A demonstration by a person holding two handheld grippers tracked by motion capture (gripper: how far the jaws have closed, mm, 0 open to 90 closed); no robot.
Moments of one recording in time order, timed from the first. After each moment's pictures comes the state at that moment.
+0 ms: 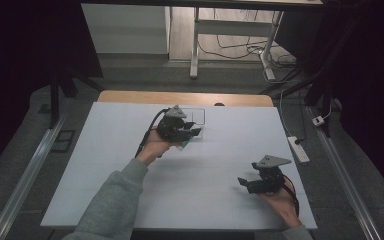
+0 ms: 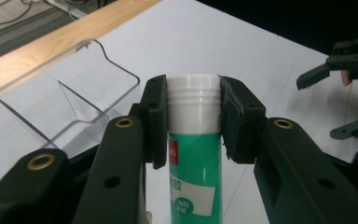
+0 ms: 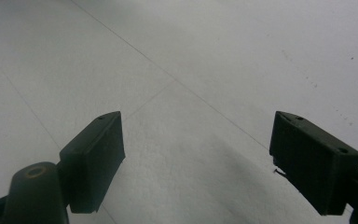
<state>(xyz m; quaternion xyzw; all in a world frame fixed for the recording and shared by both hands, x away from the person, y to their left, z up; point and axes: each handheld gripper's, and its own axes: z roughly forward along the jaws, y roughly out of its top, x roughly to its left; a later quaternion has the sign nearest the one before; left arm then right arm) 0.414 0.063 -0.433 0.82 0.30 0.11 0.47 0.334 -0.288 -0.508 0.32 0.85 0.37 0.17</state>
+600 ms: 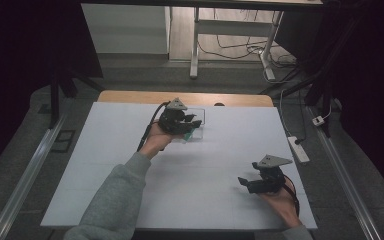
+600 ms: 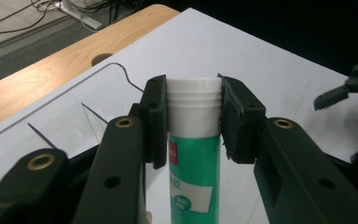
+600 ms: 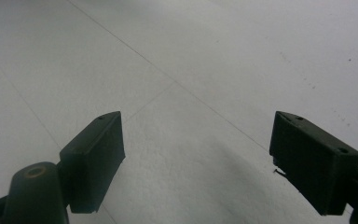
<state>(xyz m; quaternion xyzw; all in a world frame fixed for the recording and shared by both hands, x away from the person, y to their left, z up) 0.434 0.059 -0.425 0.81 0.31 0.12 0.48 0.334 -0.289 -0.507 0.33 0.85 0.38 0.17</state>
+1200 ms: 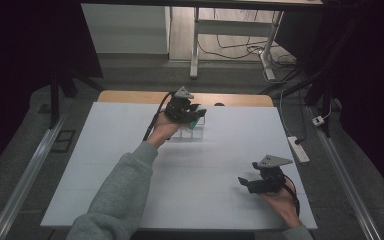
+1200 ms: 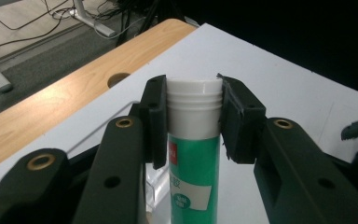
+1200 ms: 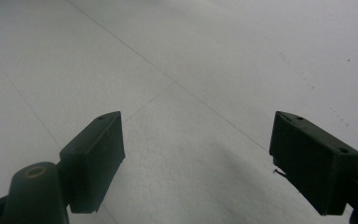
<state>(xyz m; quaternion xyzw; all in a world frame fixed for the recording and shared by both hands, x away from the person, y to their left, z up) 0.464 0.045 -0.409 0.80 0.32 0.14 0.48 0.334 -0.290 -0.507 0.33 0.85 0.38 0.17</state>
